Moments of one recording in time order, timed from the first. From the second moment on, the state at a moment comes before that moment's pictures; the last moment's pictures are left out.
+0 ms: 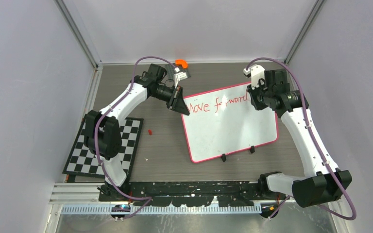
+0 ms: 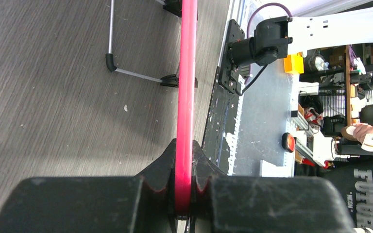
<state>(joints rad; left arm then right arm) -0.41 1.80 1.52 -0.75 1.11 0.11 0.17 1.22 1.31 -0.87 -0.04 -0.32</state>
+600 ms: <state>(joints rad) -0.41 1.80 1.52 -0.74 1.11 0.13 0.17 1.22 1.37 -0.98 -0.05 -0.34</state>
